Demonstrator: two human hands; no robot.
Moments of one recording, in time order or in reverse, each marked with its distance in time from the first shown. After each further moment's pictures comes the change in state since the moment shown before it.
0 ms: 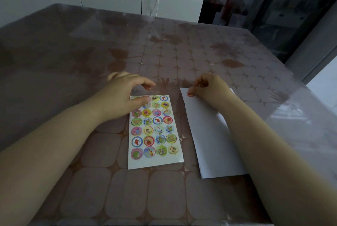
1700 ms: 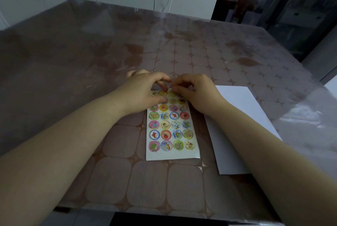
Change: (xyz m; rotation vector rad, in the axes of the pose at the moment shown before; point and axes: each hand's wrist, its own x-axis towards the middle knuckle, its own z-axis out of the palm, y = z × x) left_hand -0.002 0.001 0.005 -0.029 -0.044 -0.102; right_hand -0.019 -0.031 0.048 -0.048 -0.055 -0.512
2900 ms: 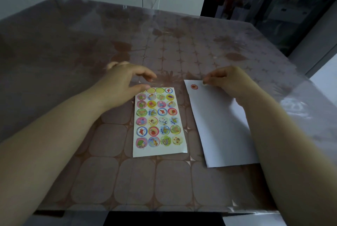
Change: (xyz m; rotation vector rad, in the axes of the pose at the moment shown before) left_hand 0.001 -0.005 -0.010 0.028 0.118 0.090; right_hand -0.019 0.036 -0.069 0.120 0.113 0.561
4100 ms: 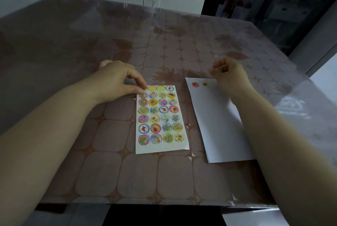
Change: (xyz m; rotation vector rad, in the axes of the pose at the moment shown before) left_hand 0.000 -0.015 -0.011 0.052 -0.168 -0.050; right_hand 0.004 0.001 0.010 0.054 0.231 -0.044
